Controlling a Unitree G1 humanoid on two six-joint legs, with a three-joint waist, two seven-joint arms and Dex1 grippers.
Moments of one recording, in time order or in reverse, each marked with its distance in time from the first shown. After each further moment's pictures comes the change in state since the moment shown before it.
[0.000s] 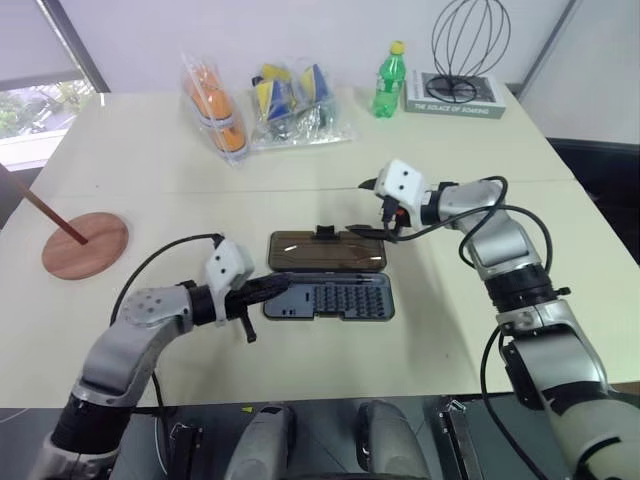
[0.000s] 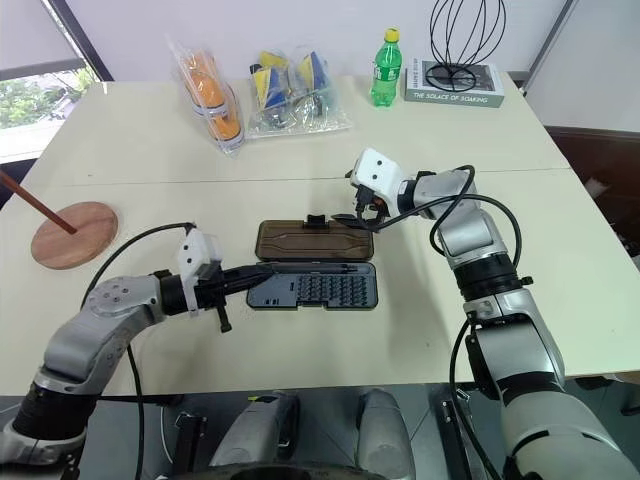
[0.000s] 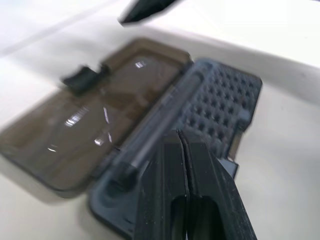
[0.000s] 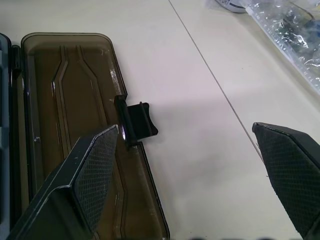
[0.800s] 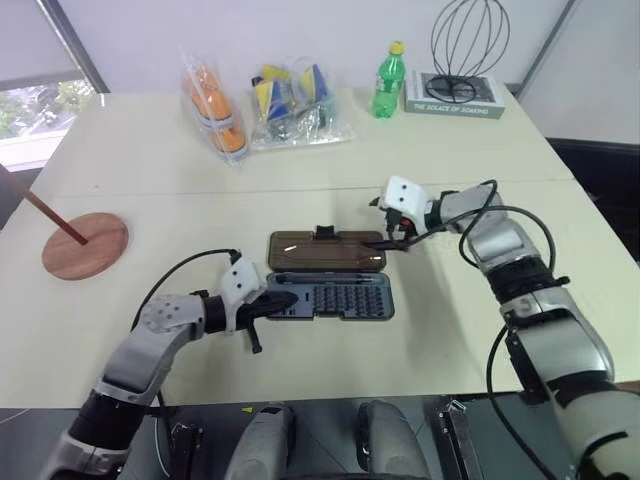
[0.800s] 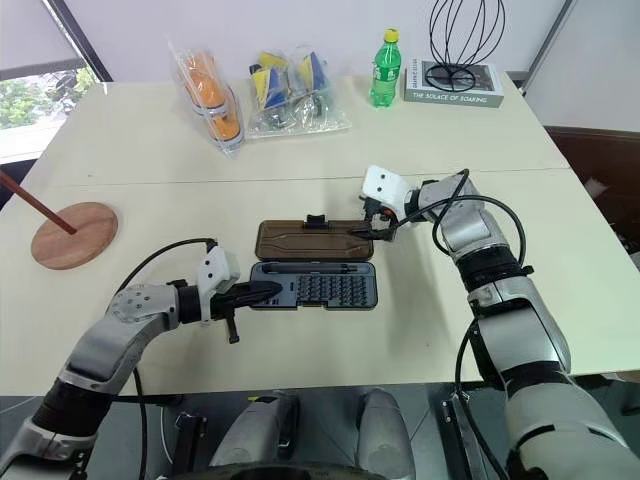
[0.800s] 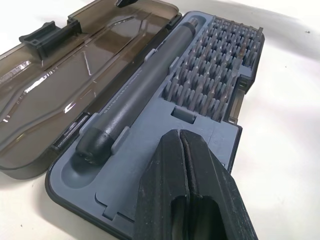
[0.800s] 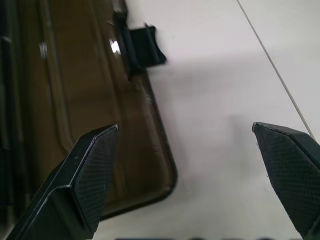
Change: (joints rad) left arm -0.004 -0.021 -0.057 0.098 0.086 -0.102 -0.019; right arm -0.086 -0.023 0.083 0.308 -0.072 -0.115 0.031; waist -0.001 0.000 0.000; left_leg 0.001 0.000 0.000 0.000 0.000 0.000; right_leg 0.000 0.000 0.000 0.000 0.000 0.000
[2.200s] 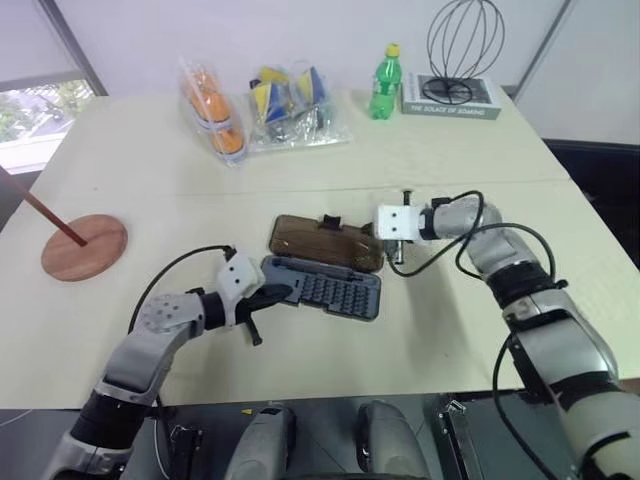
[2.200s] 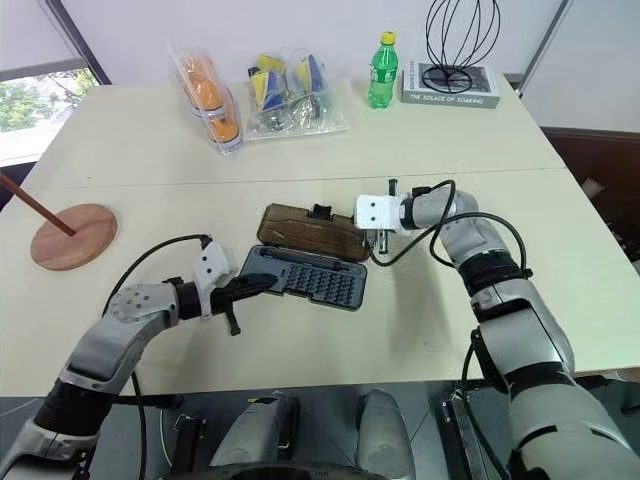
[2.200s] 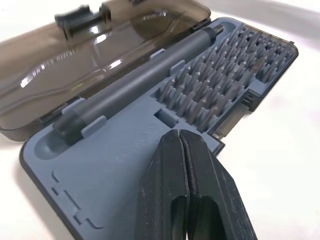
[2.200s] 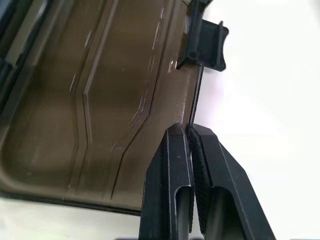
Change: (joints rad) left arm -0.005 -0.014 0.019 0.013 0.022 0.000 0.069; right arm 0.039 -0.039 0.064 0.011 -0.193 -0.467 -0.129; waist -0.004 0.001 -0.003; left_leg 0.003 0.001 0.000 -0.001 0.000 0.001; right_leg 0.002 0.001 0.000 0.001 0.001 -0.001
